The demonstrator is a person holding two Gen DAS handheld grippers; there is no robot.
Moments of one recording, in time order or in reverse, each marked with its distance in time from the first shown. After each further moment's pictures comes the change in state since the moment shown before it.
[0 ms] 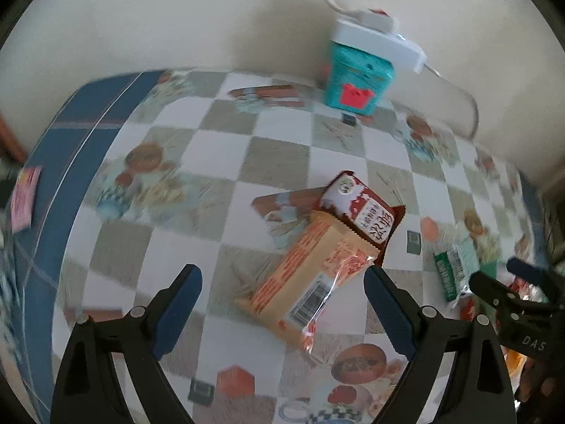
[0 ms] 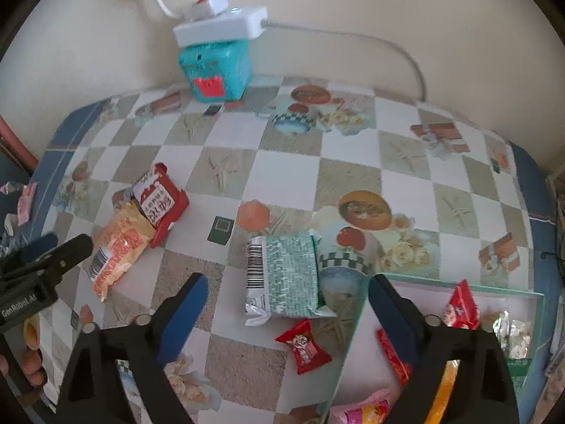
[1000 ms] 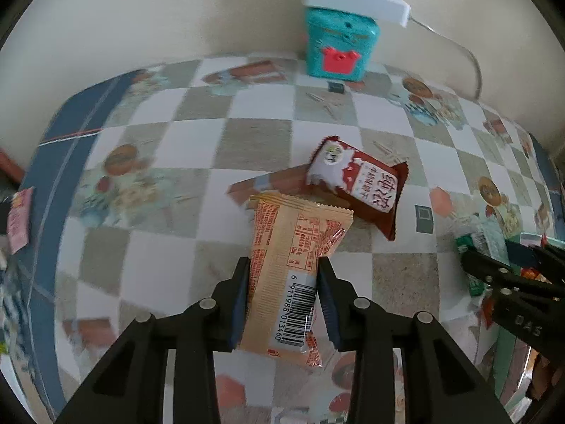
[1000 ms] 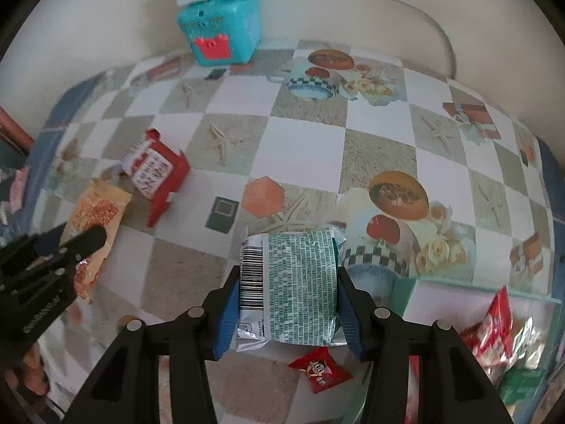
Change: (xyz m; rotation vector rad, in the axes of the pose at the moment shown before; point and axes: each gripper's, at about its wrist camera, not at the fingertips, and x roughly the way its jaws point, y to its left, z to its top) left arm 0.022 -0.017 -0.010 0.064 0.049 0.062; right arm 0.037 0.005 0.004 -0.010 0.088 0.038
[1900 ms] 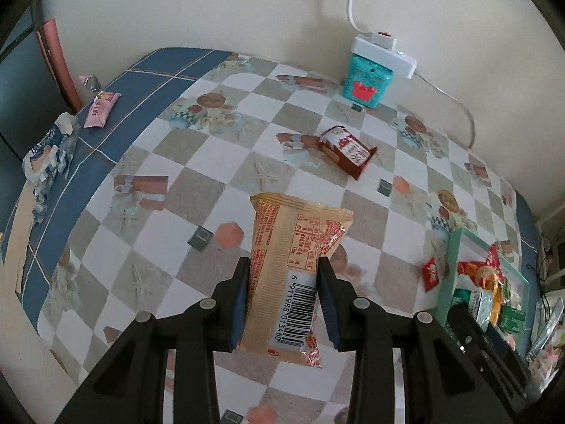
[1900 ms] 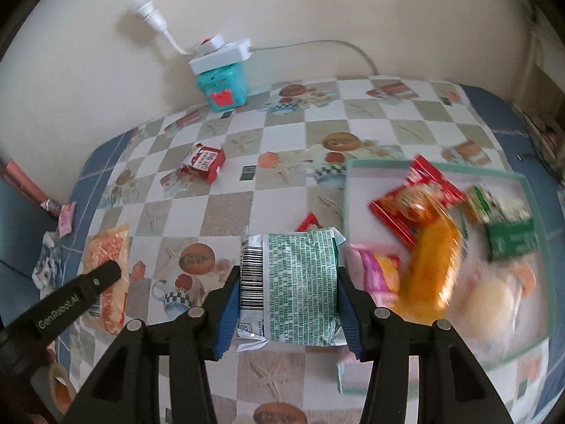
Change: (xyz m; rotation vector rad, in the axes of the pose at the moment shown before) left arm -0.112 -0.018 -0.102 -0.315 -0.084 0.026; right arm -0.114 -0.002 -0.137 0.227 -0.221 0.053
